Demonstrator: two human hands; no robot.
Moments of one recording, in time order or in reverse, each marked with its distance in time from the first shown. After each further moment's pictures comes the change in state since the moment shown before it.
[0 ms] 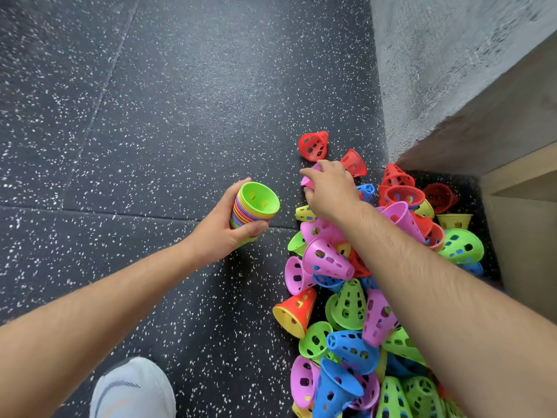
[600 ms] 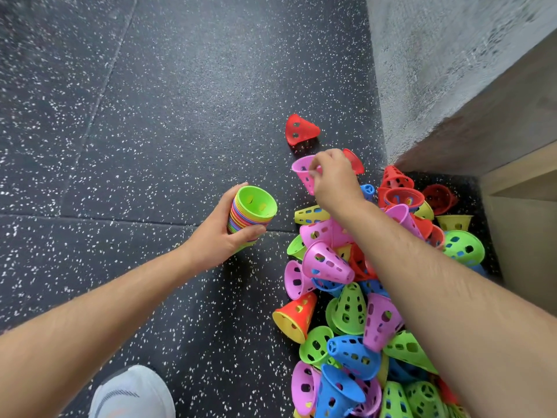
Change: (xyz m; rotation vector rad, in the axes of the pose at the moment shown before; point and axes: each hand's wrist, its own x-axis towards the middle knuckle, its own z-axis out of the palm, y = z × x) left_hand -0.001 0.004 0.000 -0.005 0.004 -0.008; right_hand 0.013 0.009 -0.004 0.390 0.235 0.038
